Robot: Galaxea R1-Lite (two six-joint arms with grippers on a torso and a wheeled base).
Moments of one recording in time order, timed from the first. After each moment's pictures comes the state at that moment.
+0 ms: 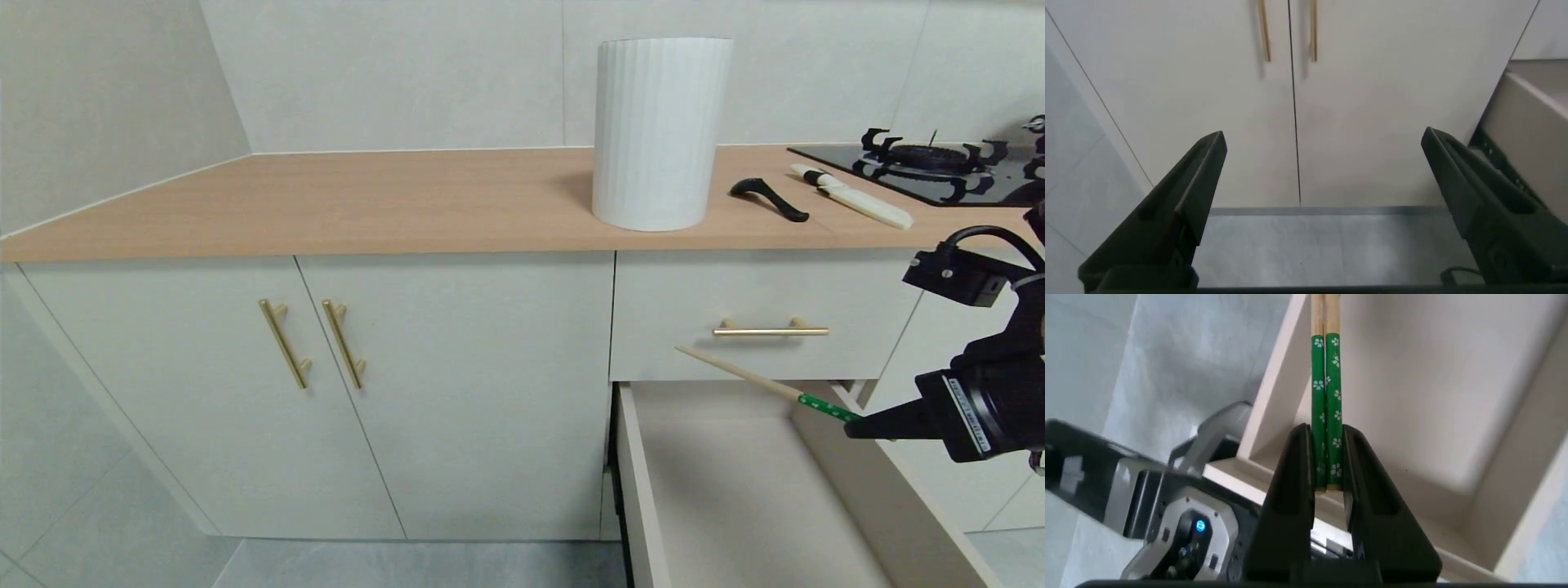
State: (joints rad) left arm 0.00 0.00 0.00 0.00 -0.01 0.00; right arm 0.36 1.38 -1.14 0.62 0.19 0.15
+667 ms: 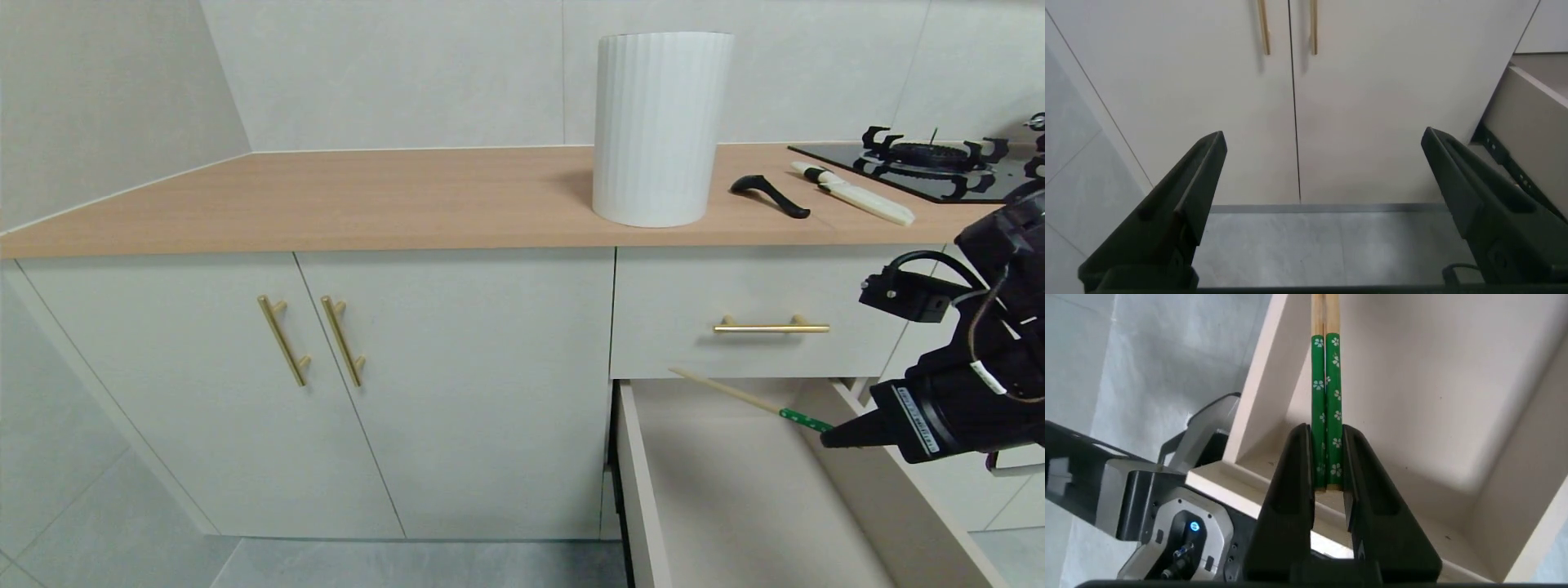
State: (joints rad) left arm 0.00 0.00 0.00 0.00 -0.01 0.00; right arm 0.36 1.47 -1.13 0.60 0.18 0.15
